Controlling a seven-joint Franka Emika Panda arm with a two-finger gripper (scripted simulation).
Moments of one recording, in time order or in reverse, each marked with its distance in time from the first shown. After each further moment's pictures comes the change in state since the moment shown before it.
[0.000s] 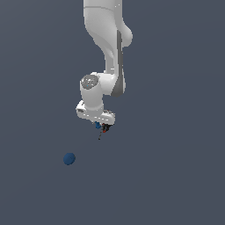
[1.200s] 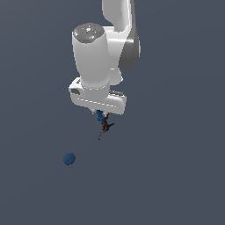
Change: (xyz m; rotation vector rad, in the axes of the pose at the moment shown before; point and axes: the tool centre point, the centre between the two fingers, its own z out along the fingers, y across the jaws) arm 0.057 -0.051 -0.176 -0.003 -0.004 0.000
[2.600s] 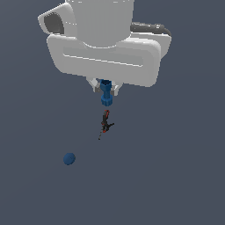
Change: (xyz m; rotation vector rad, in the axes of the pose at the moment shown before) arm 0.071 -0.058 -0.192 0.002 -0.007 -0.002
